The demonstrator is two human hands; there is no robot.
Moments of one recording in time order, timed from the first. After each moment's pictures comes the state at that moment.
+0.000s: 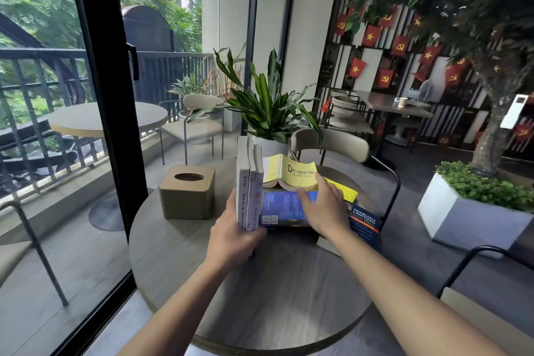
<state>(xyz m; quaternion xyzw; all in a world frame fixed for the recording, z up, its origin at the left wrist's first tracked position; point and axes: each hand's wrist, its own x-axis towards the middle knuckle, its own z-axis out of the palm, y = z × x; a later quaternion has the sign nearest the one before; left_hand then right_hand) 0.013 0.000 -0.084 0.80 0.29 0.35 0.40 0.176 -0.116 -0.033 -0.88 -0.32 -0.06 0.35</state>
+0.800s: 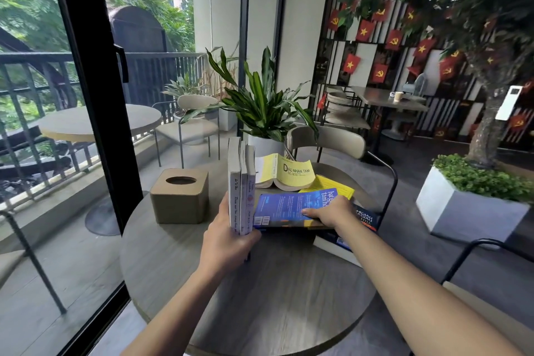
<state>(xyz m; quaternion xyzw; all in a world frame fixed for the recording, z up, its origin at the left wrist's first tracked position) 0.017 0.006 -0.093 0.81 0.30 0.35 0.36 0.218 -0.123 -0.038 -0.94 -0.12 0.09 0.29</state>
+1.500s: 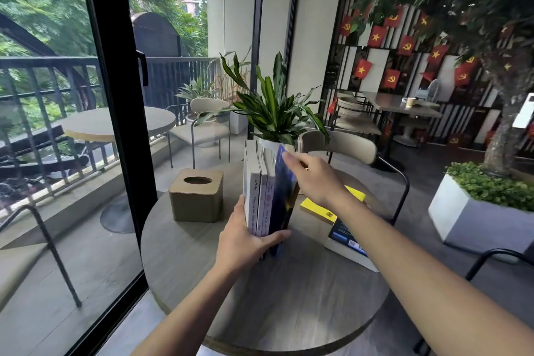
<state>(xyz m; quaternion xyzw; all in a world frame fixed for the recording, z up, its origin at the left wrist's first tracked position) 0.007 -0.003 -0.082 0.79 0.27 0.36 0.41 0.143 -0.095 0.046 -0.80 -0.45 0.01 0.39</state>
